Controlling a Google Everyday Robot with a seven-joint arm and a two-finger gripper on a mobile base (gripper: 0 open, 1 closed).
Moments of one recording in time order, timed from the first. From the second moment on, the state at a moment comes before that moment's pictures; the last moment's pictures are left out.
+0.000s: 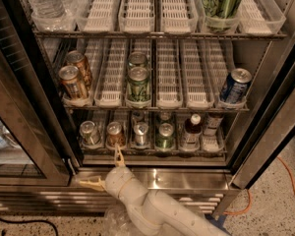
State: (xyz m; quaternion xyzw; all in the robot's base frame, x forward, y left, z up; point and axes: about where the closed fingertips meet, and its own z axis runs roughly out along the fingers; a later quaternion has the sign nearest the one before) arm 0.534 0.161 0.584 -0.31 0.64 0.25 0.66
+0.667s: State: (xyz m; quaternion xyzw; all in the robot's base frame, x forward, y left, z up) arm 0.534 0.161 0.584 -0.31 0.64 0.25 0.66
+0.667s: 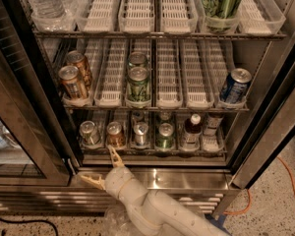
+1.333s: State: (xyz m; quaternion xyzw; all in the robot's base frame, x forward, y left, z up) arm 0.534 0.161 0.584 -0.31 0.64 0.25 0.66
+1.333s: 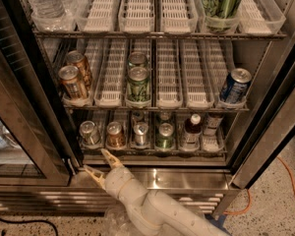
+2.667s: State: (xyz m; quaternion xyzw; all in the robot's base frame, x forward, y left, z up) arm 0.536 0.162 0.584 -0.31 0.64 0.25 0.66
